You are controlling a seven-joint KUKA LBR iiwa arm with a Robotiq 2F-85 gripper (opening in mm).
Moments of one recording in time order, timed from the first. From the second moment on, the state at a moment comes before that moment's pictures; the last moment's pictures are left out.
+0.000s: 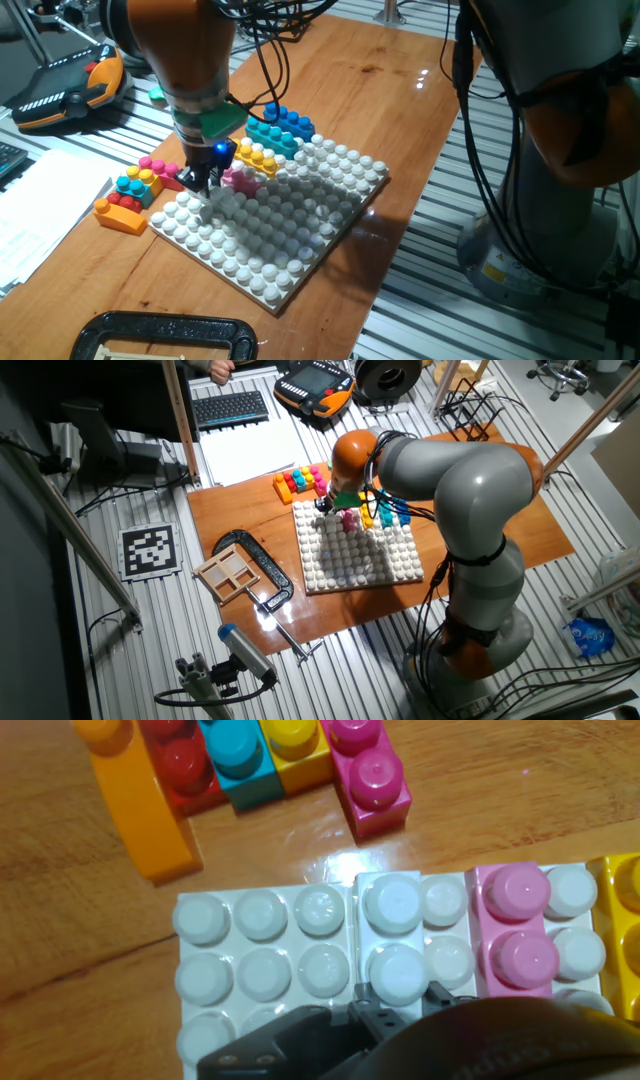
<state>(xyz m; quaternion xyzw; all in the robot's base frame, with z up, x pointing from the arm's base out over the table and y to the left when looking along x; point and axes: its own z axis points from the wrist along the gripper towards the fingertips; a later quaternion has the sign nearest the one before) 0.554 0.142 0.067 0.10 0.99 0.01 0.06</state>
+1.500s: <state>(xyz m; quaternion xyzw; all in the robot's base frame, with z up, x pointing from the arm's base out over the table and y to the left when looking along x) 0.551 0.144 0.056 0.12 0.99 0.01 0.07</state>
